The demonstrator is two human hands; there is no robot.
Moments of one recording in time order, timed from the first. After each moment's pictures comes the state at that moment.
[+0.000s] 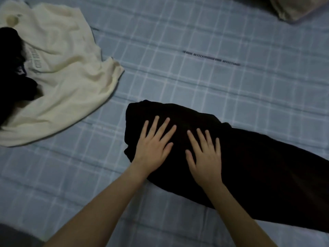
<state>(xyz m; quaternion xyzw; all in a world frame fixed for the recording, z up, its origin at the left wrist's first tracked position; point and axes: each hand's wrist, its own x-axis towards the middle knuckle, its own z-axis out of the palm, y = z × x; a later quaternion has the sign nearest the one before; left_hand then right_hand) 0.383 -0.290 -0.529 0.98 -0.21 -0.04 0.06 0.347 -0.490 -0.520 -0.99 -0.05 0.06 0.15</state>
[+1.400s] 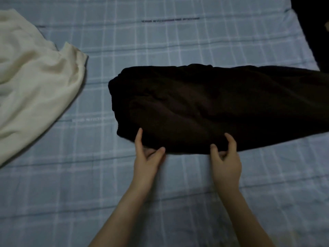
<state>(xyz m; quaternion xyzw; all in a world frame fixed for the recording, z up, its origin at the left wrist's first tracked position) 0.248 -0.248 -0.546 0.67 0.15 -0.22 0.69 0.181 -0.438 -0.548 -0.78 0.46 -0.08 0.41</state>
